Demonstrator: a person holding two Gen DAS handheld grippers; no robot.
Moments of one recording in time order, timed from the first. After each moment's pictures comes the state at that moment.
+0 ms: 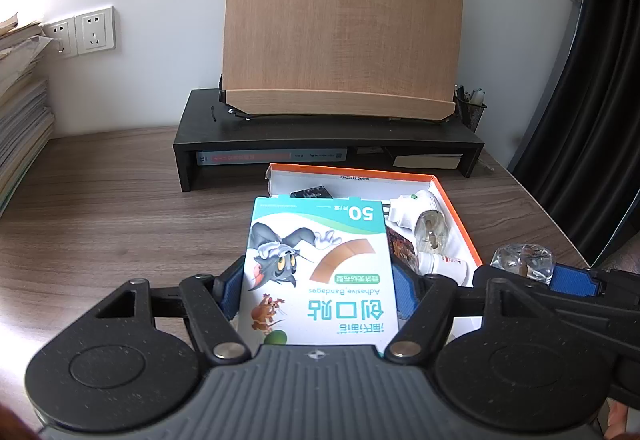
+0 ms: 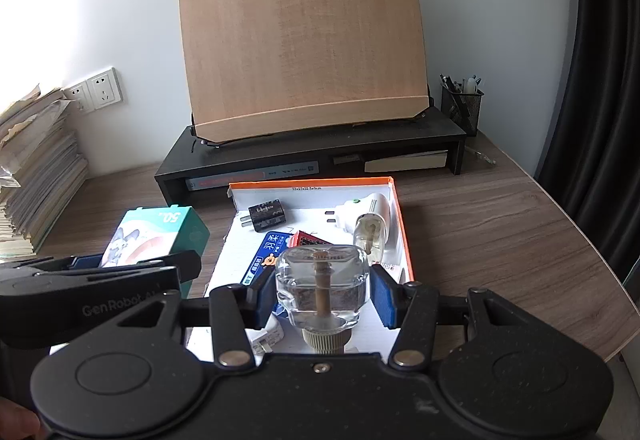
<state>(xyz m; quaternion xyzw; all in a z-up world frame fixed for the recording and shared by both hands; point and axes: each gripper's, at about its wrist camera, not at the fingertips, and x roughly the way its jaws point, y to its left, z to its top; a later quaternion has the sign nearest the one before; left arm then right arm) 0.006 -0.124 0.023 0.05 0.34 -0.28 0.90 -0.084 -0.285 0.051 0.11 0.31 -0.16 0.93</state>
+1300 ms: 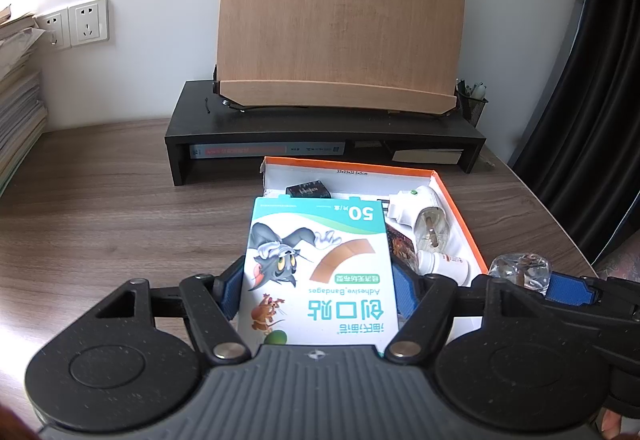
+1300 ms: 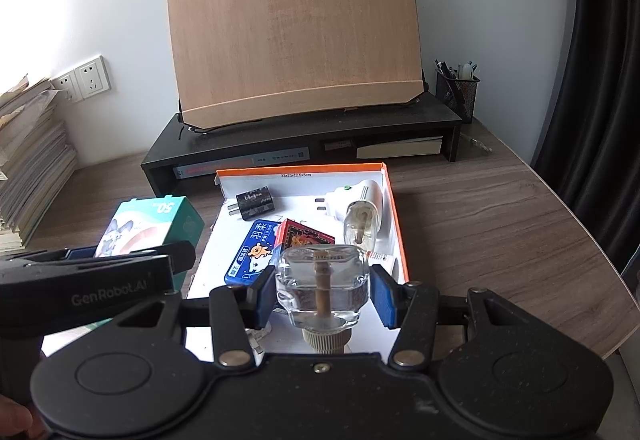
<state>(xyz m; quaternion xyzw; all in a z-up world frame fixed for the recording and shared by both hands) 0.012 -0.130 0.016 0.05 0.35 -0.29 0.89 -0.075 -0.293 0.040 0.11 0.33 -0.17 0.92</state>
